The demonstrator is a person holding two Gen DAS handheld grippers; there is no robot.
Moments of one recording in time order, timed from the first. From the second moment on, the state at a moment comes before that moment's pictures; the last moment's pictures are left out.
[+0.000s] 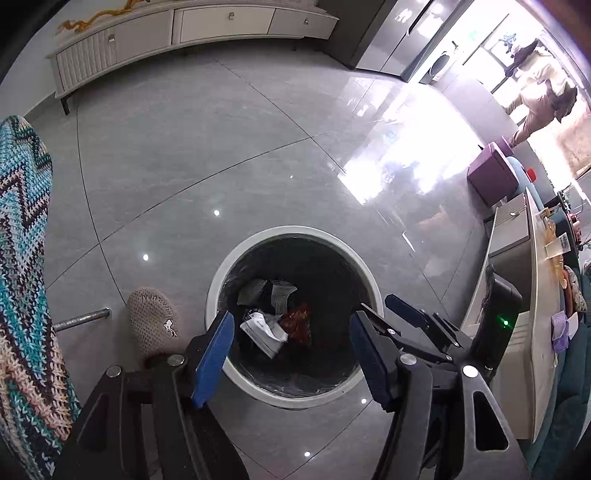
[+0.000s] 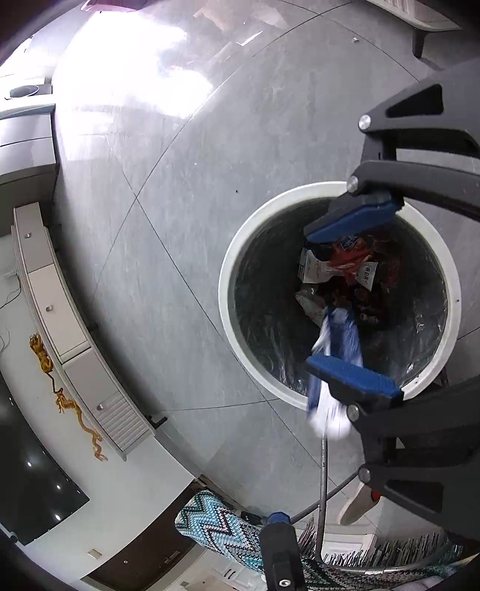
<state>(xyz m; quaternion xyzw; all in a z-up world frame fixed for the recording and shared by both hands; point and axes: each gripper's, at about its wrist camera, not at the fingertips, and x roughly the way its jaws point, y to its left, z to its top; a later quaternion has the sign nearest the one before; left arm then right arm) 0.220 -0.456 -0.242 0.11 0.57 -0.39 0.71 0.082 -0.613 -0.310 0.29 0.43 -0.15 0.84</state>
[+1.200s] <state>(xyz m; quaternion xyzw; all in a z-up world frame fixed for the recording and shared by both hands) 0.176 -0.153 -0.054 0.05 0.35 -0.31 0.88 0.056 -0.386 0.012 0.08 0.24 -0.02 0.97</state>
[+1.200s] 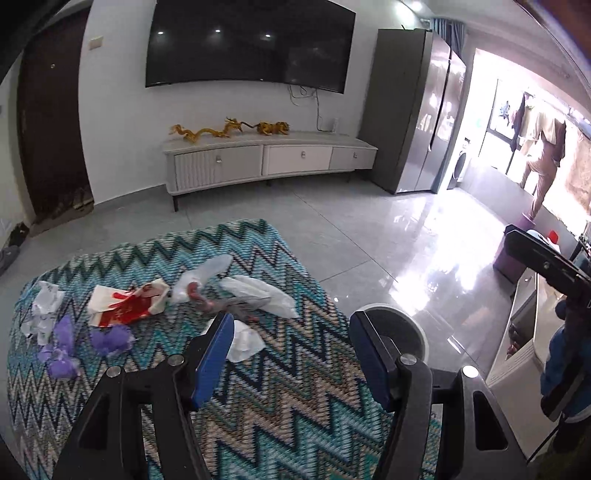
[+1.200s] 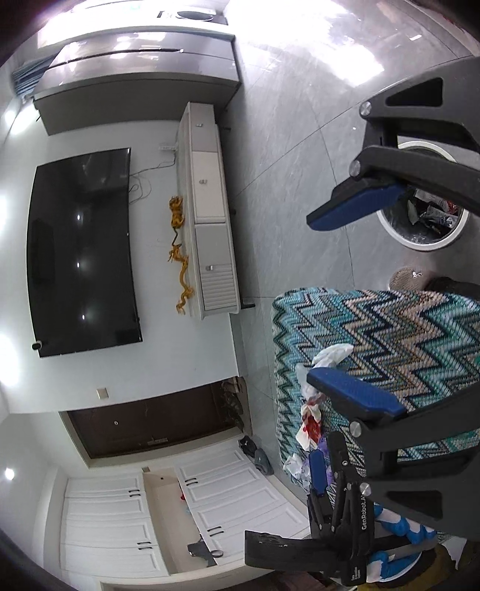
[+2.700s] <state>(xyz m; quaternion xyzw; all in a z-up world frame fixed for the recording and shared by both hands) 0.311 -0.048 -0.177 0.05 0.45 -0.19 0.87 0.304 -0.249 -0.152 0.04 0.44 0.21 0.87</state>
